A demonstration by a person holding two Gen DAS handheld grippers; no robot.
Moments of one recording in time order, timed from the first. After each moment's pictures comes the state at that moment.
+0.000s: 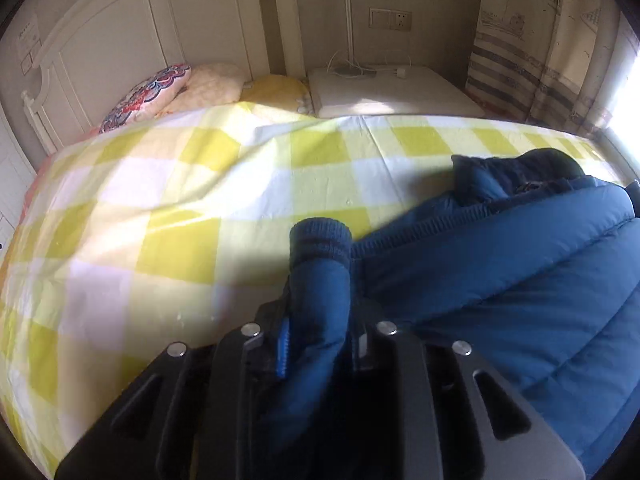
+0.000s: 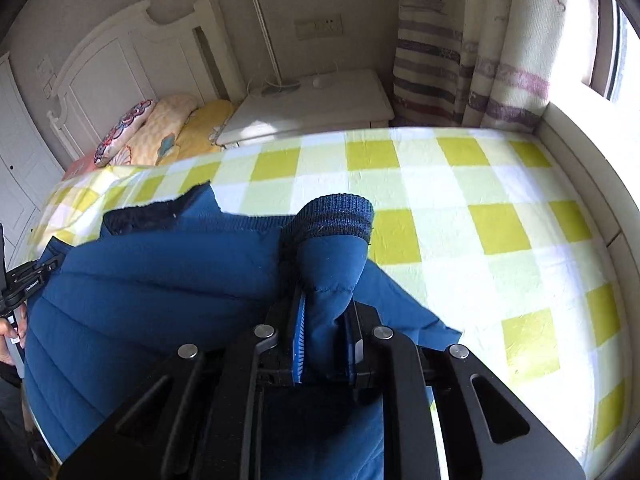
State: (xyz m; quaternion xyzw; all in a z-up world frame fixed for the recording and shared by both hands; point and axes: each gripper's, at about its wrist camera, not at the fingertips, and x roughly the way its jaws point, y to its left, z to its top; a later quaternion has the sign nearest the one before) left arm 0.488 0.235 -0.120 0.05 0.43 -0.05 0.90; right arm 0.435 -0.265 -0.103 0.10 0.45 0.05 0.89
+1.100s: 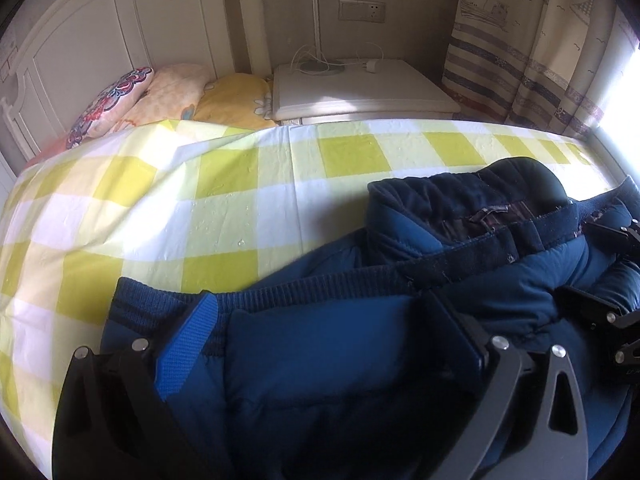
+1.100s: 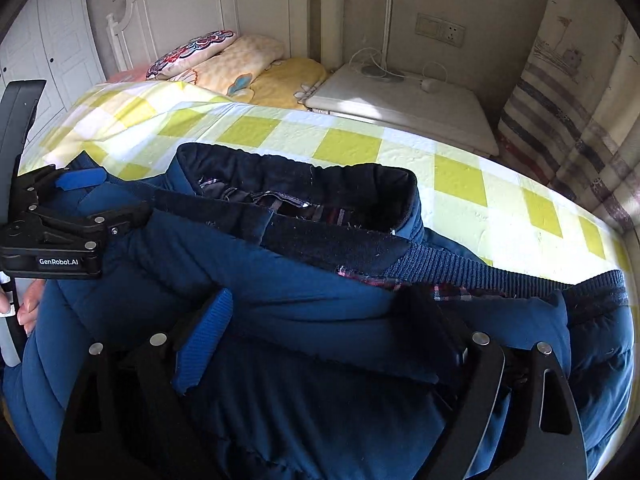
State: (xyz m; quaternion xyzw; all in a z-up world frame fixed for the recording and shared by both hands) left arm 0.526 0.163 -0.121 0.05 0.45 -0.08 0.89; right arm 0.481 -0.098 -0.105 -0.06 0.45 0.12 0.88
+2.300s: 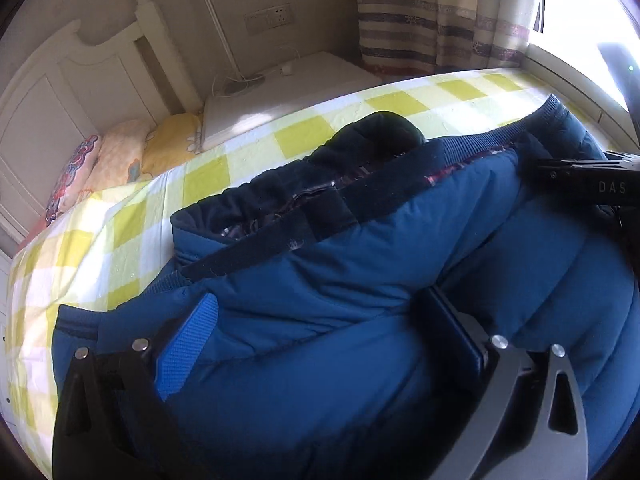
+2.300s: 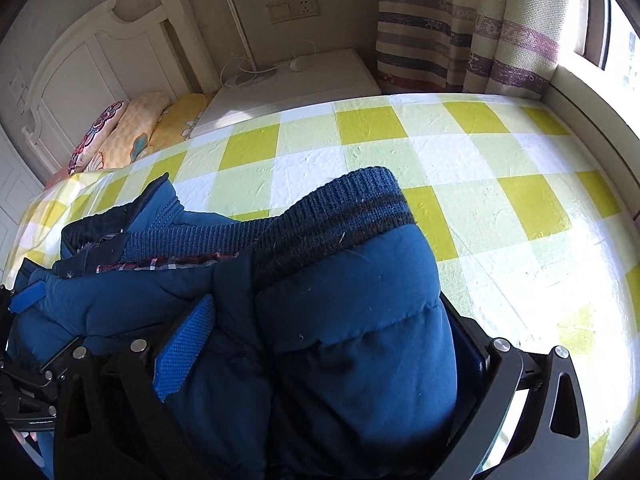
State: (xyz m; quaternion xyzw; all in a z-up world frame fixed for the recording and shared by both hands) left arm 0.471 0.030 -0.112 0.17 0.43 -0.15 0.87; right arm 0.477 -0.253 -0.120 0.10 0.46 -0.01 0.88
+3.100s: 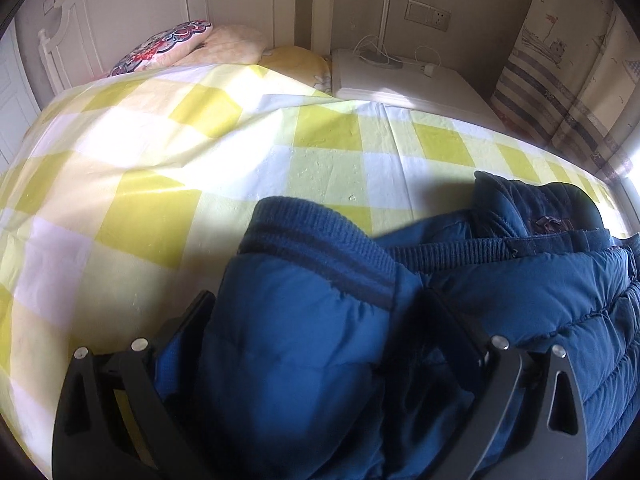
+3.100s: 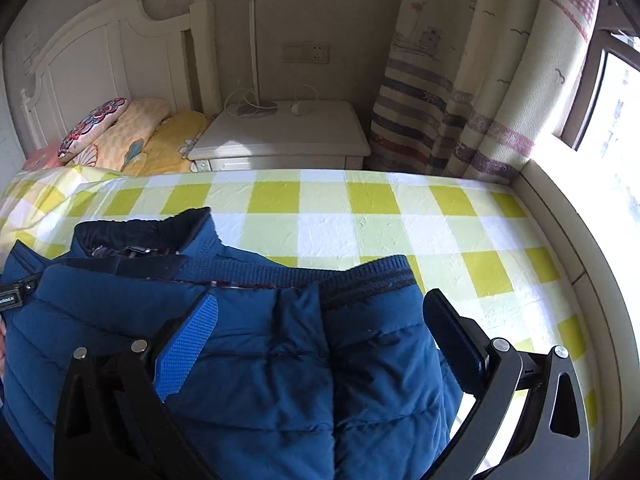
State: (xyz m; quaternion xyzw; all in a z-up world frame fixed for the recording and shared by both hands) left arm 0.511 0.236 -0.129 -0.02 0.48 -0.02 0.88; right arm 0.448 -0.166 -0.049 -0.04 0.38 -0.01 0.92
